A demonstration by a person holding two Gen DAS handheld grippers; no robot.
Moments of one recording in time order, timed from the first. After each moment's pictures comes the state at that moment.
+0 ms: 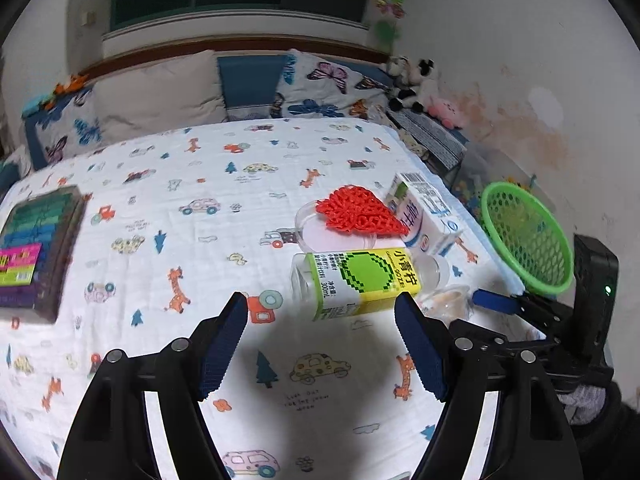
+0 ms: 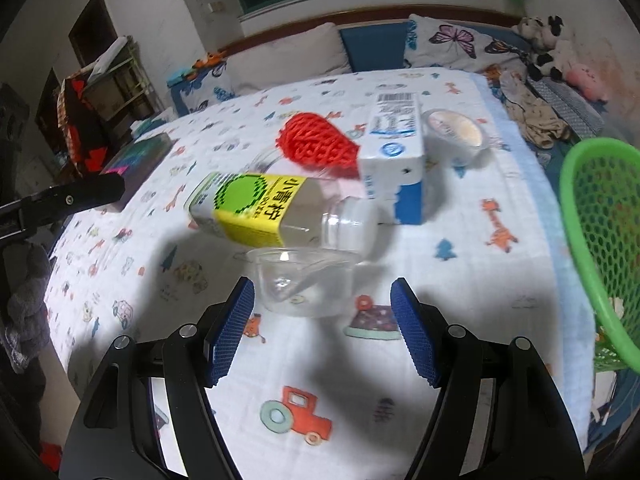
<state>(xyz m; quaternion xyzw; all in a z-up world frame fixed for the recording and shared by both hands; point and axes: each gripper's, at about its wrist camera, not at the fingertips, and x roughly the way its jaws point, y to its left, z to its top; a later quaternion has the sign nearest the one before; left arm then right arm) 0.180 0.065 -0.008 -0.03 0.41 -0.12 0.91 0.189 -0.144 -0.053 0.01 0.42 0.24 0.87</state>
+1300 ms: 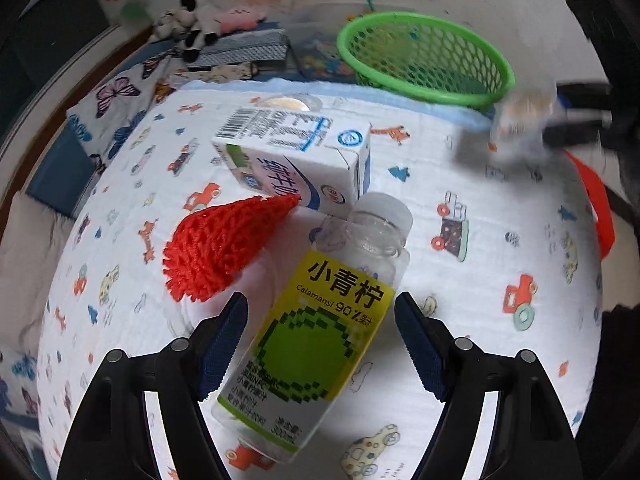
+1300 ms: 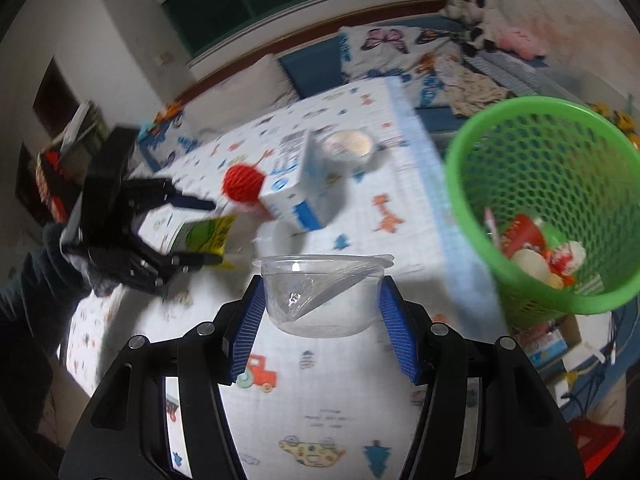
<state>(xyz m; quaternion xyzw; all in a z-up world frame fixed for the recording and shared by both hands) 0.265 -0.042 -0.053 0.31 0.44 -0.39 0.75 0.159 -0.248 -0.012 0.12 0.41 0.16 0.89</state>
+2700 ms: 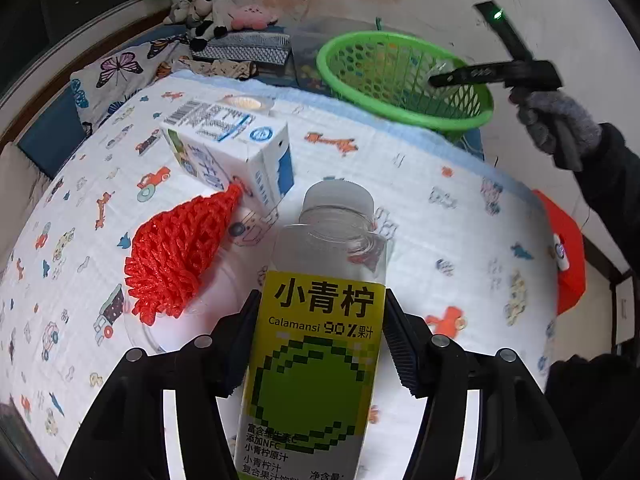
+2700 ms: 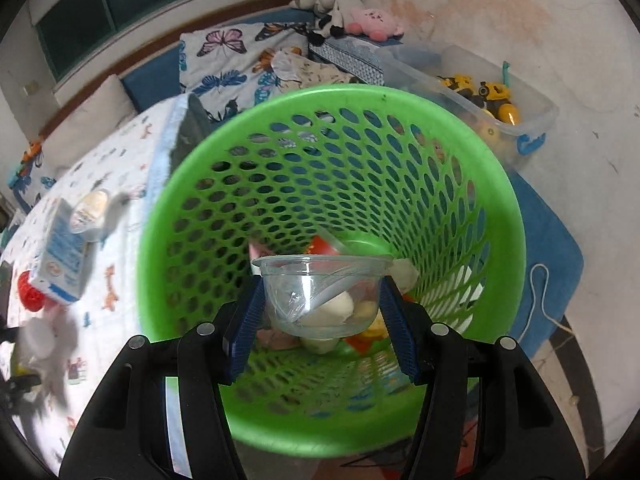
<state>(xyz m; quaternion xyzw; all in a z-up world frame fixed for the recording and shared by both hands) 0.218 -0.058 -0.052 0.20 0.45 -0.38 0.78 0.234 -0.410 -0.056 0.09 0.45 -0.07 0.88</state>
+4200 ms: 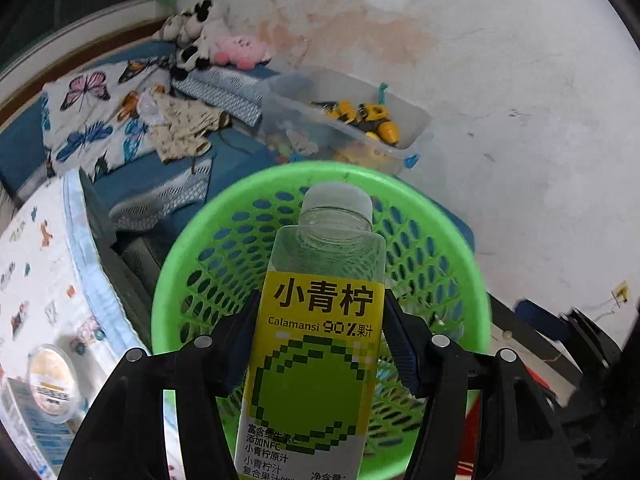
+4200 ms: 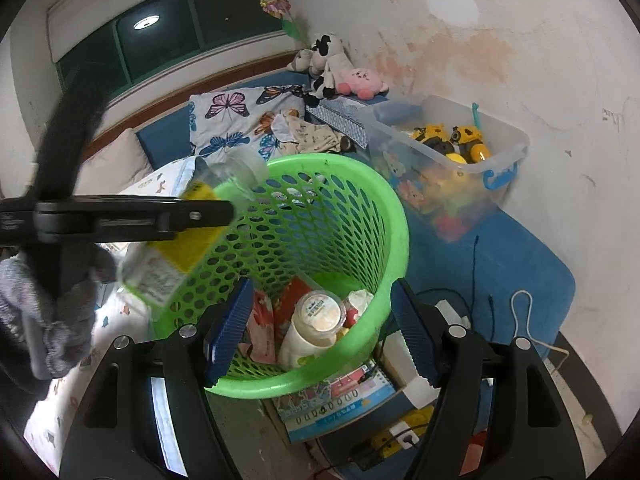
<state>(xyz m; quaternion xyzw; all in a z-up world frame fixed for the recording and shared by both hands) 0.334 -0.356 -0.029 0.09 0.45 -0.36 0.81 0.163 -0.453 -0.015 0.11 0.35 -0.06 0.93</state>
